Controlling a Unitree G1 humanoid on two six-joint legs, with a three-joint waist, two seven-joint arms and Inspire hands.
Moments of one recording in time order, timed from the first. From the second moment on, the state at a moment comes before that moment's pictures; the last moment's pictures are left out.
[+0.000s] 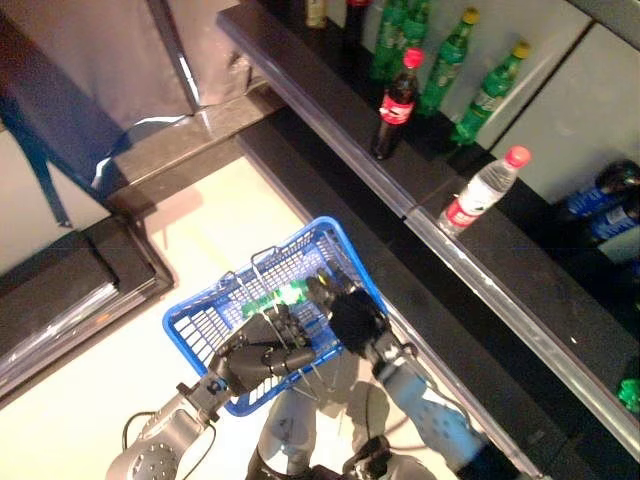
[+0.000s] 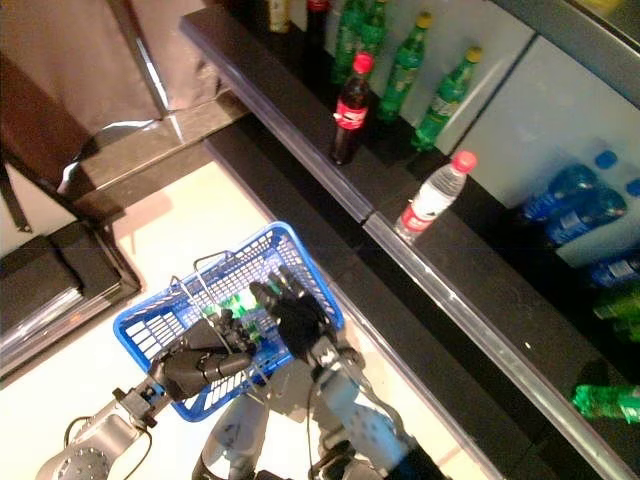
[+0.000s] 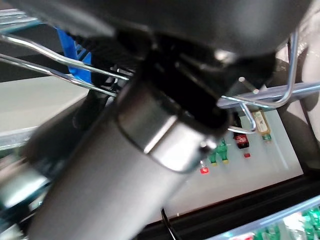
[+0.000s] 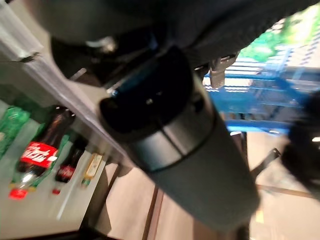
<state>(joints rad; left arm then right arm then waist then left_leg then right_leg) 0.26 0.49 -0.08 -0.07 -1.04 0.15 -0.54 0.00 -0.31 0.55 -0.16 1.13 0.06 -0.17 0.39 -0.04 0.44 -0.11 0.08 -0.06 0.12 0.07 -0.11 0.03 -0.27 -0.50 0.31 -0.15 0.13</state>
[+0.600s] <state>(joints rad) 0.30 0.33 -0.04 0.34 -1.04 -0.06 -0.37 0.18 -0.39 0.29 -0.26 0.97 0.07 0.10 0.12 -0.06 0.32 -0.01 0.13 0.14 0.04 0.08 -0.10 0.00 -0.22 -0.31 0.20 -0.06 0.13</state>
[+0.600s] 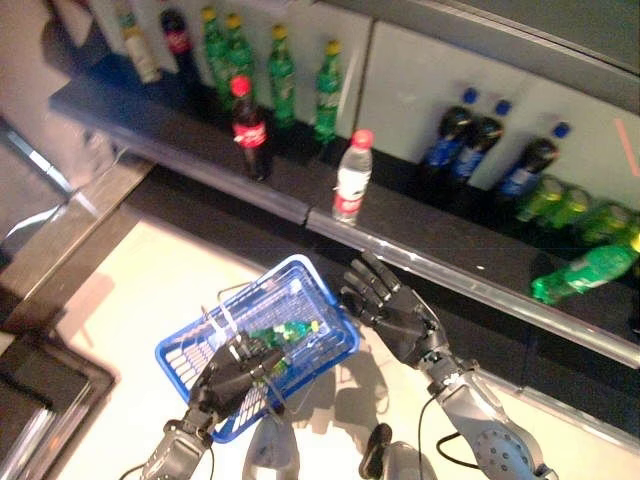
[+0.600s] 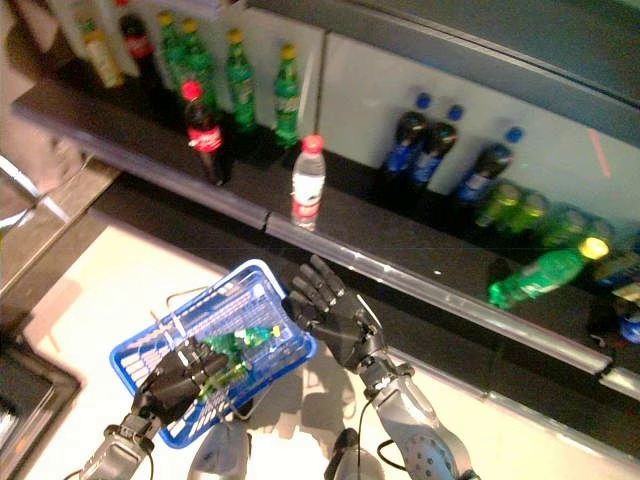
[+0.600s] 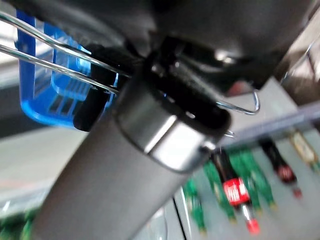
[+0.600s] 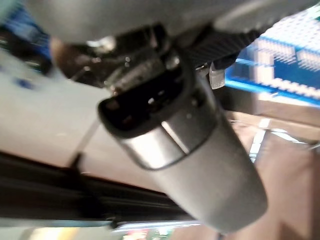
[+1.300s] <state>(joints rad) 0.22 0.10 0.06 0.87 -1.12 -0.20 -0.07 0.26 -0.30 0.17 0.65 0.53 0.03 -0.06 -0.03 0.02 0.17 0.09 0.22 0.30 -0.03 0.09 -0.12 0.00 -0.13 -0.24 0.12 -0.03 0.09</state>
